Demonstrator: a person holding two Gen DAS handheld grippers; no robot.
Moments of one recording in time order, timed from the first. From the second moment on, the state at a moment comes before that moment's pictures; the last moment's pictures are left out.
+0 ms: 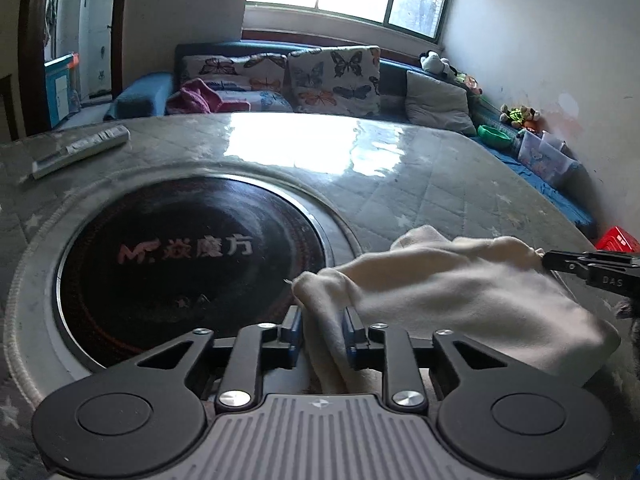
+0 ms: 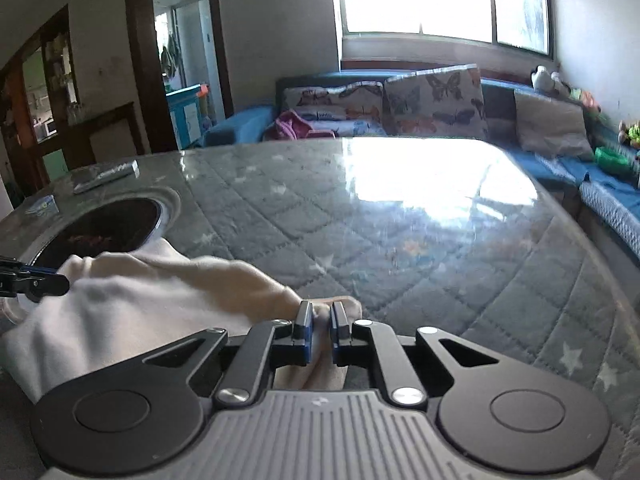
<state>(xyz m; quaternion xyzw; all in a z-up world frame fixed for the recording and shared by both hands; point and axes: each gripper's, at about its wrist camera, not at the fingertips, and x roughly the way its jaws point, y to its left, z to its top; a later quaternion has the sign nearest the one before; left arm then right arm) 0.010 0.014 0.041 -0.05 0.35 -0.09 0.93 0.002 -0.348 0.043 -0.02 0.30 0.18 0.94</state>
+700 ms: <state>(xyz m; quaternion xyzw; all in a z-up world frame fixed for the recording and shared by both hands) 0.067 -0.062 0.036 -0.05 0.36 -0.17 0.92 0.030 -0.294 0.034 -0.04 0.32 0.25 0.91</state>
